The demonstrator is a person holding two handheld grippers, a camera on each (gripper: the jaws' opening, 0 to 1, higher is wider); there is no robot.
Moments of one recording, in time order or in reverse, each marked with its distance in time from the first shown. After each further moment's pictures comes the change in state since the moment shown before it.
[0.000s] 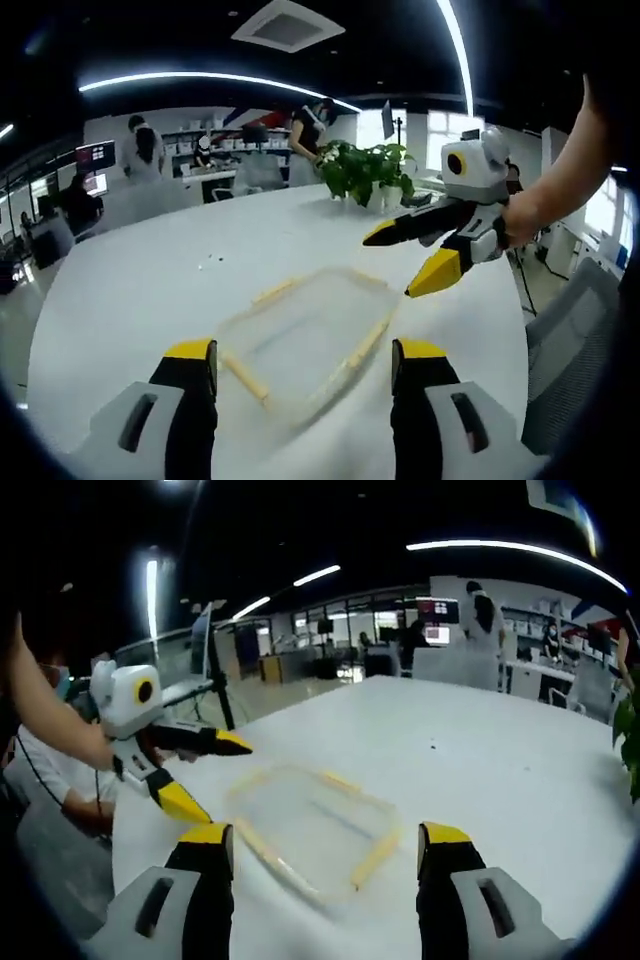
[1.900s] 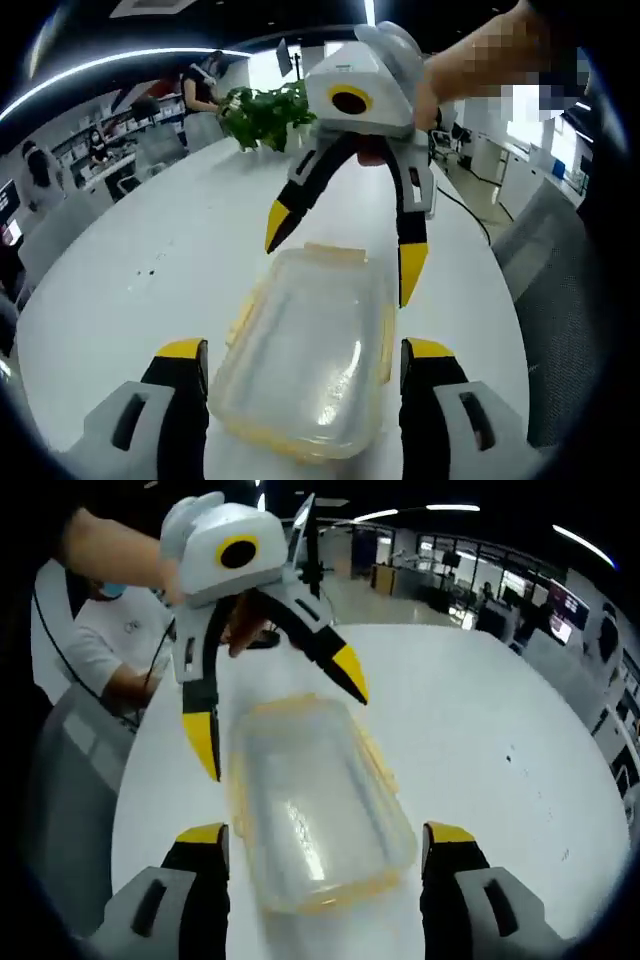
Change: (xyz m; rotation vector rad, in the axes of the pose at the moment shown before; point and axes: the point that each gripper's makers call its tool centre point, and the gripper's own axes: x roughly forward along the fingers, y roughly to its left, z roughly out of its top) left arm 0.055 -0.006 0.008 0.255 0.209 -0.341; right arm 0.050 0.004 -0.017 -0.317 0.354 0.344
